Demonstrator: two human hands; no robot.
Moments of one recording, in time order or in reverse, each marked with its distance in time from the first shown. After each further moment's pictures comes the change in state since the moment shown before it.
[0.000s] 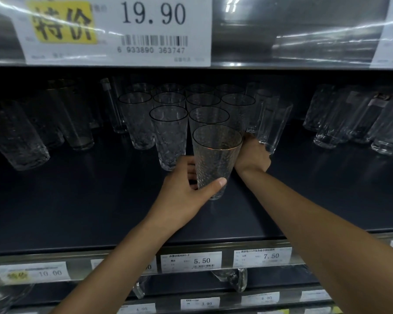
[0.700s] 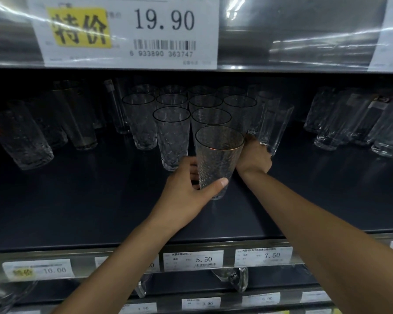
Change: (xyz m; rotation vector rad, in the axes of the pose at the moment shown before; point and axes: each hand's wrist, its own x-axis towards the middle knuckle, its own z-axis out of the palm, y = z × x) left_hand -0.001 0.000 0.000 -0.004 -0.006 0.012; right_hand -0.001 0.001 0.001 -0.036 0.023 0.000
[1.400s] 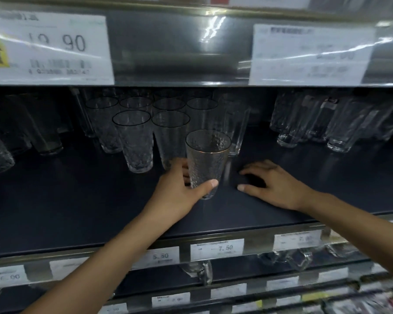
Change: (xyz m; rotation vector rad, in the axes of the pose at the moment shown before) left_hand 0.005 0.025 0.052 0.120 -0.065 -0.040; right_hand -0.007 0.129 -0.114 -0.262 -0.468 -0.622
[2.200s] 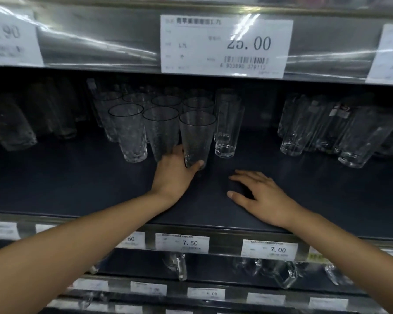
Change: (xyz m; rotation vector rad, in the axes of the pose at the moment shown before) left_hand 0.045 -0.005 0.054 0.484 0.384 0.030; right_hand -0.010 0.028 0.011 0.078 -0.018 -0.111
